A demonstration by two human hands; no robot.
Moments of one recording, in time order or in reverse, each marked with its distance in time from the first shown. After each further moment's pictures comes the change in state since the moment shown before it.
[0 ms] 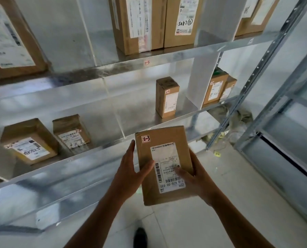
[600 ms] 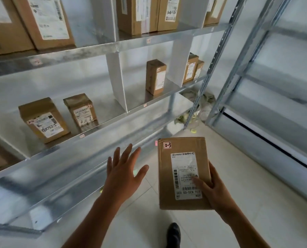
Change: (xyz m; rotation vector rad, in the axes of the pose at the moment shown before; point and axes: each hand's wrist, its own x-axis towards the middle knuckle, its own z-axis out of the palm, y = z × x) left_hand -0.185 -0.095 -0.112 0.746 -0.113 0.244; right_hand -0.247 0.071 0.171 0.053 0.449 0.082
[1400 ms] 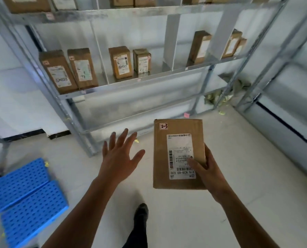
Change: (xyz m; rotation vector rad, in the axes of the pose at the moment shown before) left_hand -0.414 -0.051 -0.067 0.025 0.084 -0.234; right_hand -0.322 0.073 0.118 -0.034 -0.255 -0.063
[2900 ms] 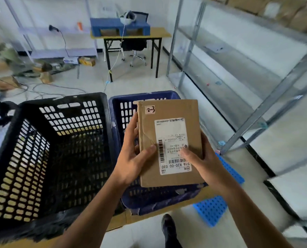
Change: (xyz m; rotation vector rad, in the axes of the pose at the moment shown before) left_hand -0.656 -0.394 -0.285 -0.759 1.442 -0.727; right_hand -0.330 -0.035 0.849 -0.353 -1.769 -0.368
